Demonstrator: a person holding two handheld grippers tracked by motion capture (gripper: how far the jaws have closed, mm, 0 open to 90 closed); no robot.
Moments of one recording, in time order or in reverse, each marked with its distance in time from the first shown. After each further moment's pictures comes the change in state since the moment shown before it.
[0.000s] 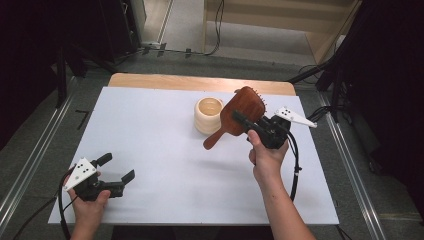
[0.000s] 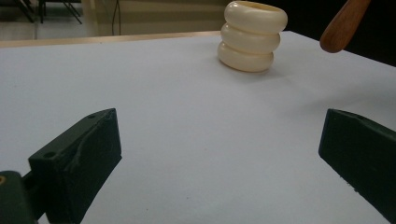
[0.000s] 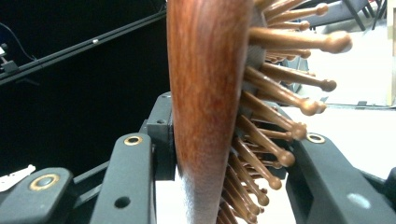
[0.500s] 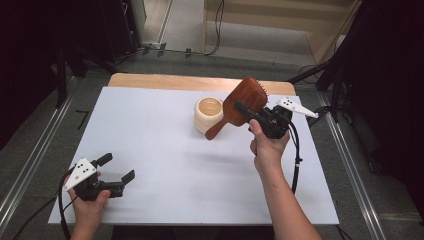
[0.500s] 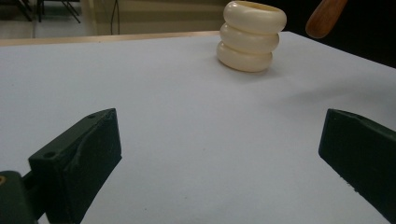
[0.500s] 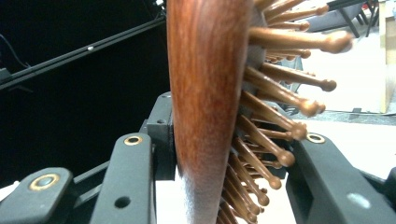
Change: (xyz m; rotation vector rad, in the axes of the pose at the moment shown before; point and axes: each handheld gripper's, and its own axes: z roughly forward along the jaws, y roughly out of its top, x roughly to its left) left arm 0.000 0.000 0.000 0.005 -0.002 -0.001; right arm -0.012 0.016 0.010 -0.019 -0.015 -0.003
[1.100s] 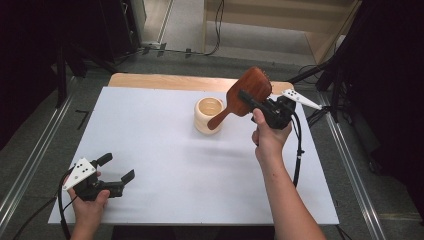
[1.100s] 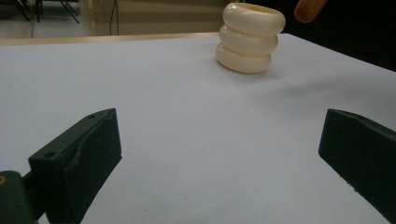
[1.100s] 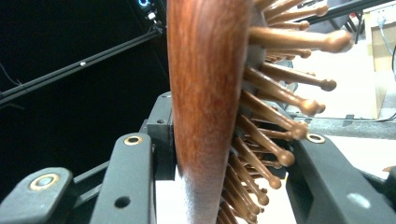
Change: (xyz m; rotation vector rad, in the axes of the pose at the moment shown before) left arm 0.000 0.000 0.000 -0.005 -0.006 -0.007; right arm -0.013 0.017 0.008 -0.041 -0.015 0.020
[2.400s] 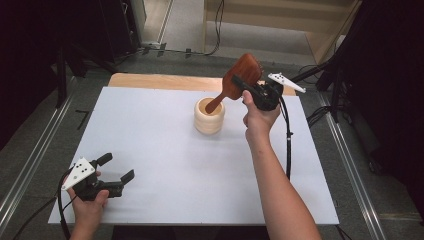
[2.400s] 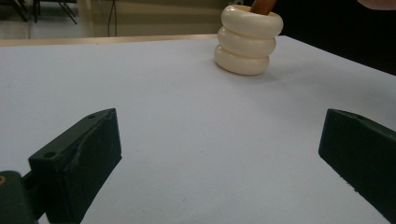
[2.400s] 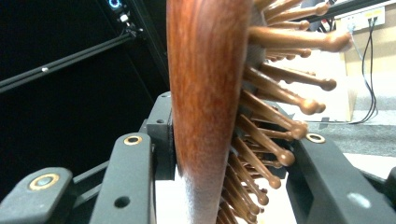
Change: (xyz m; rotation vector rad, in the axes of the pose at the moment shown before) left arm 0.001 0.000 -0.001 -0.013 -0.012 -0.012; right arm -0.025 0.007 0.054 -0.009 -0.096 -0.006
